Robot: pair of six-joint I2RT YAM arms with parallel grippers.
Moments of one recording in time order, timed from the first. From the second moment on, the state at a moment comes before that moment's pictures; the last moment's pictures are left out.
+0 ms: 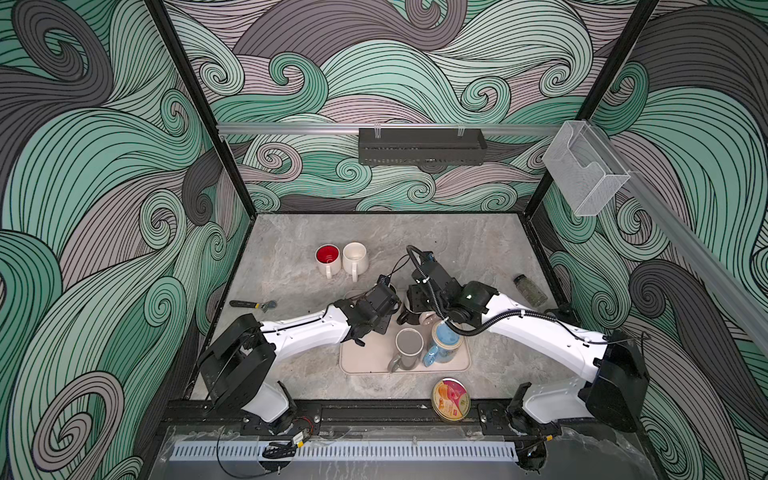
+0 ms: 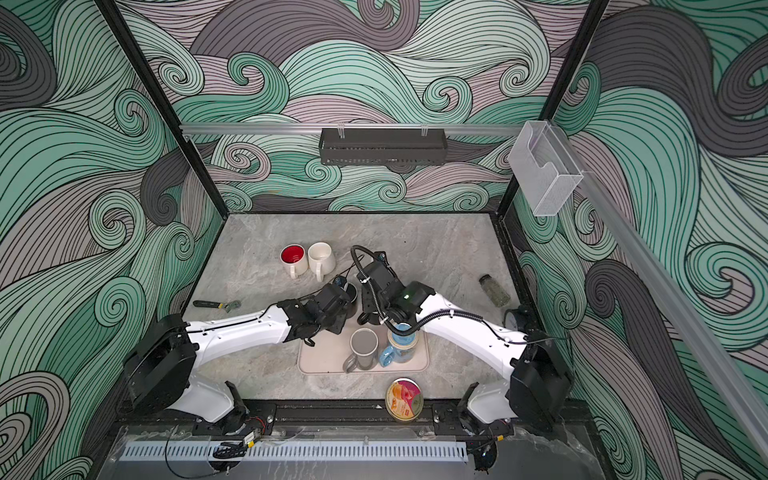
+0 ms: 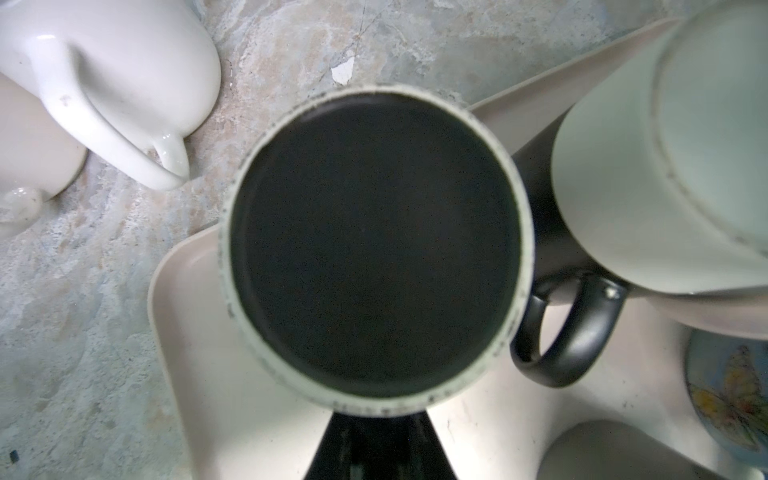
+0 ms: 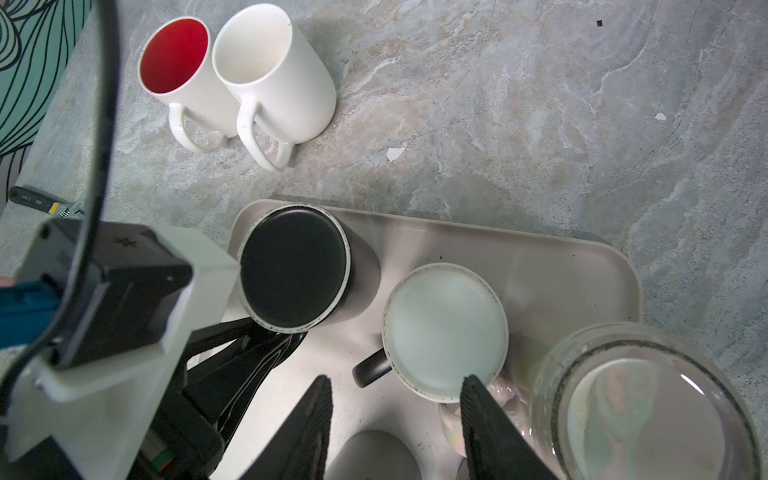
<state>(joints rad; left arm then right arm) -0.89 1.50 0.89 -0.41 -0.34 -0.39 0.87 1.41 1.10 -0.59 0.26 0.61</state>
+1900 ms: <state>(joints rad) -0.50 1.46 1.23 -0.23 0.18 -0.56 0.44 1.61 1.36 -0.30 -0.37 0.71</state>
